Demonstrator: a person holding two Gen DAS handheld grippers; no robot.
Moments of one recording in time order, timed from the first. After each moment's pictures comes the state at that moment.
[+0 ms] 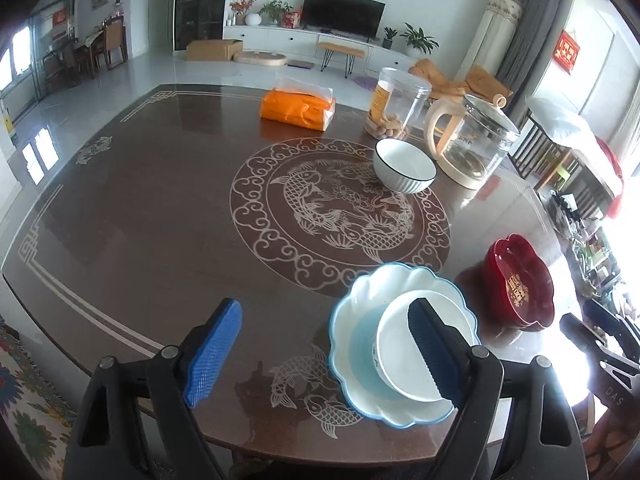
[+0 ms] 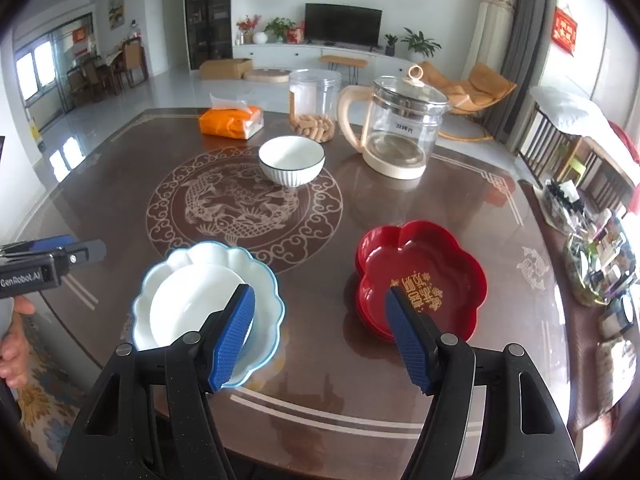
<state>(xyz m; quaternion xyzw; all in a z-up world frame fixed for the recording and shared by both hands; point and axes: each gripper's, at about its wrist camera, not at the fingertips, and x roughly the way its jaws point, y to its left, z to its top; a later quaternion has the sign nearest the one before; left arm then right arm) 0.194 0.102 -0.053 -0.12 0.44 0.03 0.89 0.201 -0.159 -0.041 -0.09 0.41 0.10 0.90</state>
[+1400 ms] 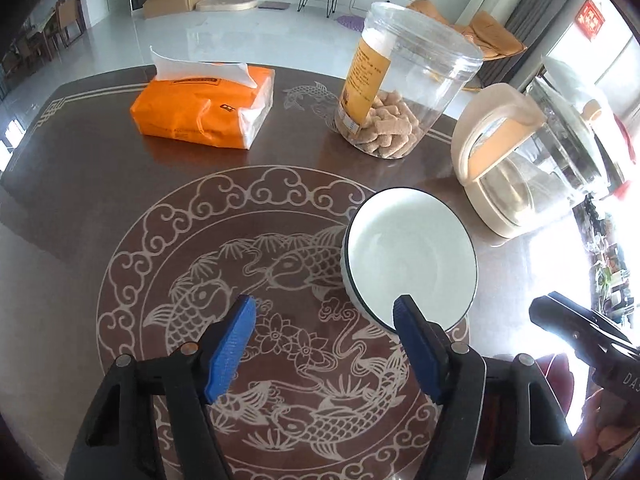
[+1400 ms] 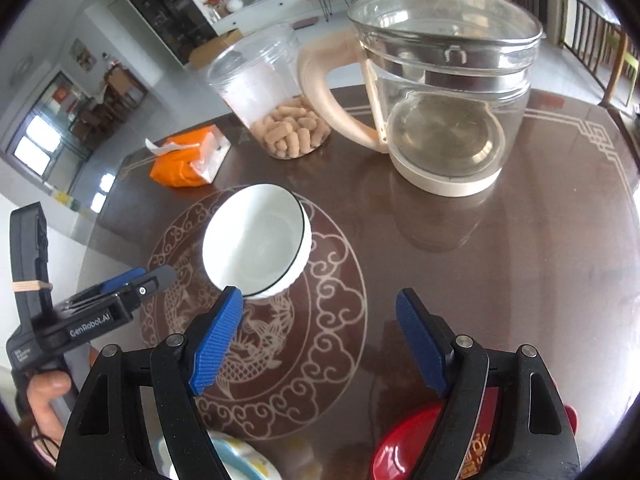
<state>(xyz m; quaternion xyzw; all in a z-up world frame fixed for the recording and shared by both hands) 0.506 0.066 -0.117 -0.12 0.55 -0.01 0.83 0.500 -0.171 -0.107 0.09 0.54 0.16 0.82</state>
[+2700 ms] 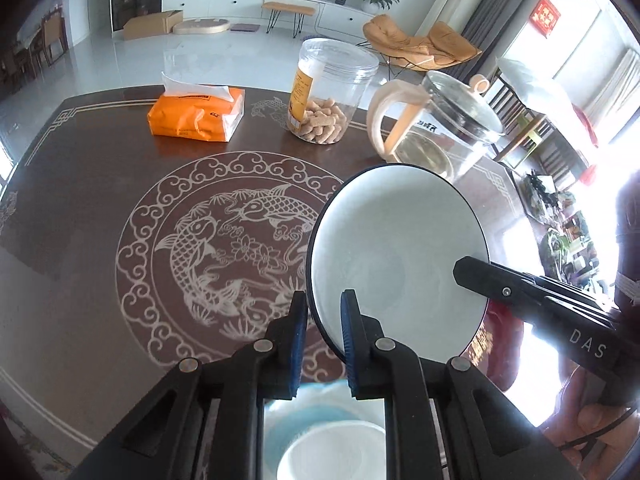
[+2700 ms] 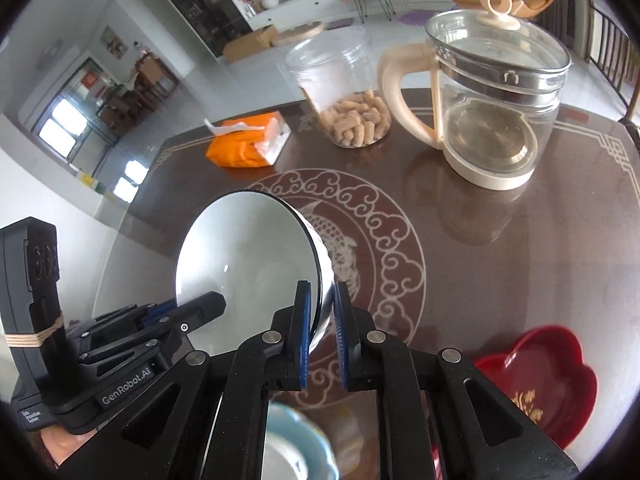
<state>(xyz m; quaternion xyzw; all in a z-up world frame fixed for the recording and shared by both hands) 0.361 0.043 -0.036 -0.12 0.51 -0.07 0.85 0.408 -0.135 -0.050 0.08 0.52 0.22 0.82</state>
